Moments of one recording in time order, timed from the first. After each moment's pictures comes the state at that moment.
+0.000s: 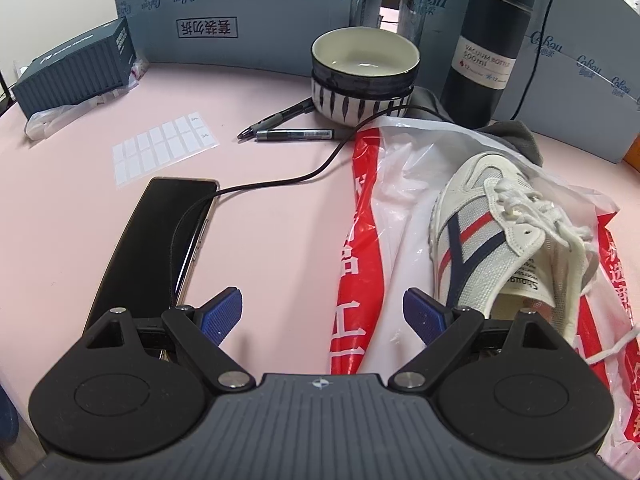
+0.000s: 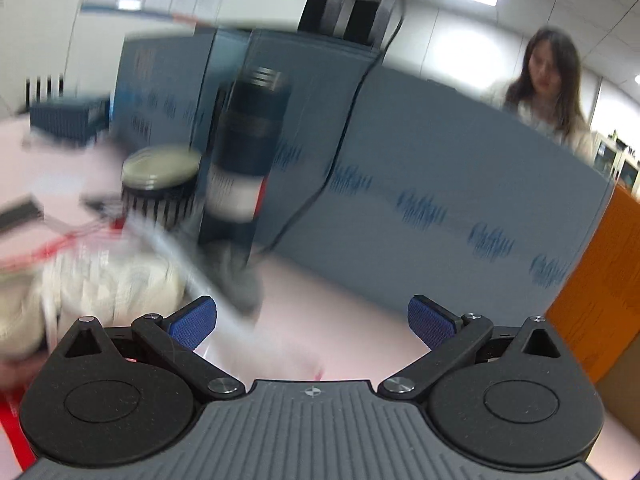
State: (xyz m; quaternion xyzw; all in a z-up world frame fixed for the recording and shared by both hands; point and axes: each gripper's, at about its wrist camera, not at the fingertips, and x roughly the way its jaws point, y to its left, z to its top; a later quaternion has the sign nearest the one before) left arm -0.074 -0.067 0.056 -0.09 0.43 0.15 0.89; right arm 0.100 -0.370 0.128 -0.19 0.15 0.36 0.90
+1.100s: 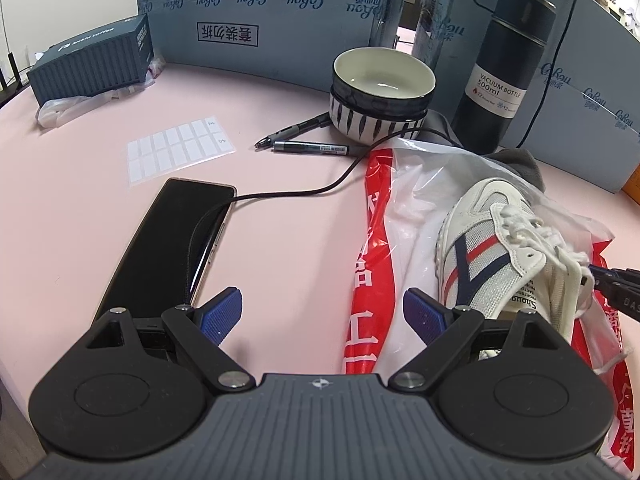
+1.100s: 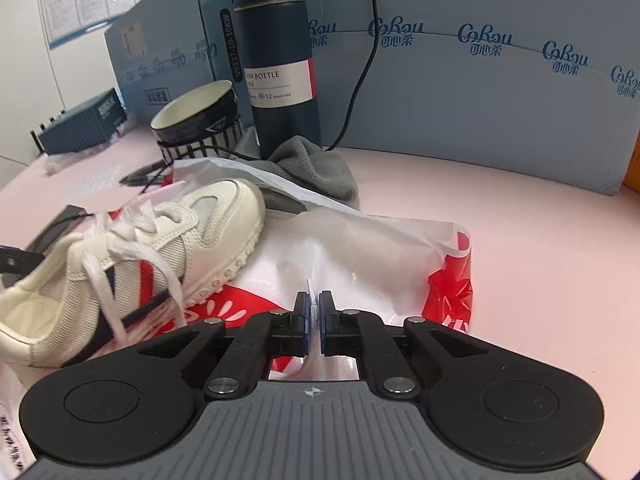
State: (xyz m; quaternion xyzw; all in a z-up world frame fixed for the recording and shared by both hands) left arm -0.084 -0.055 0.060 -0.13 0.40 0.17 0.89; right arm 0.095 -0.347 0.042 -0.06 0.35 0.38 0.86
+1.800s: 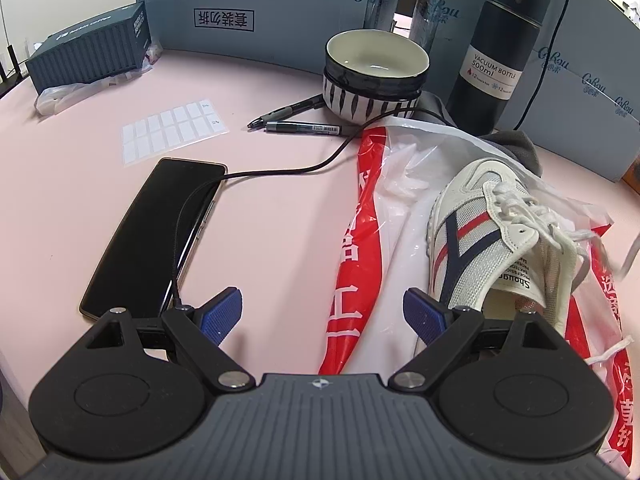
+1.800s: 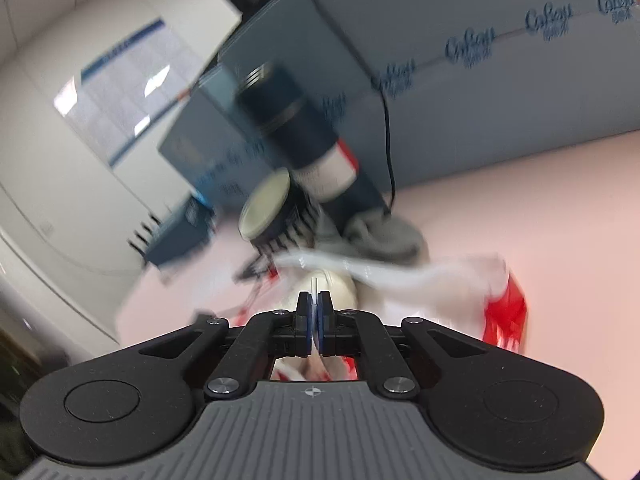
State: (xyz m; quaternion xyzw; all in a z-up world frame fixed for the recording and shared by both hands) left arm -0.087 -0.067 0.055 -0.13 0.42 0.17 0.88; right arm 0.141 -0.394 0.118 0.18 0.39 0.46 0.78
